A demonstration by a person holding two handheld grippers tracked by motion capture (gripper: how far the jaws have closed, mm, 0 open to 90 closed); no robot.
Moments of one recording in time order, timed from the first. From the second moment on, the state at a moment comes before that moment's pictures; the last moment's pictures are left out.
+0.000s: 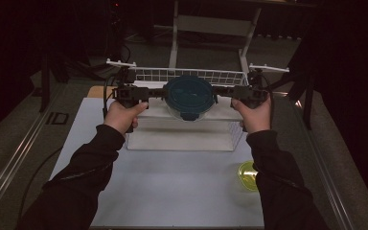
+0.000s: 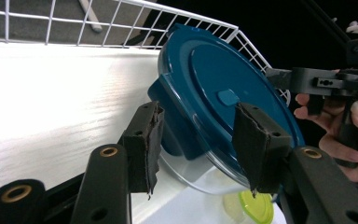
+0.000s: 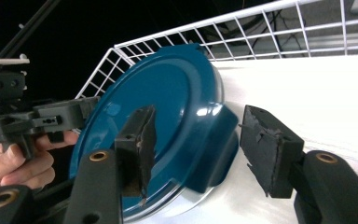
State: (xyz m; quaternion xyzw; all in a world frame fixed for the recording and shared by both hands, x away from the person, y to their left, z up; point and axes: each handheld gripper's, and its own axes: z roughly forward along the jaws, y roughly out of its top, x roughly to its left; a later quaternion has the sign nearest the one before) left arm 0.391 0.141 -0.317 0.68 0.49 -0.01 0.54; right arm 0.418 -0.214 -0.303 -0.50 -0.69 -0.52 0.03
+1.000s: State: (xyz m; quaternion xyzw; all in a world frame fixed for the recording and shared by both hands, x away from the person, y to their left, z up) left arm 0.296 0.160 -0.342 0.72 0.38 0.08 0.58; right arm 0.321 -0.163 -0.317 -0.38 -0.76 -0.53 0.01
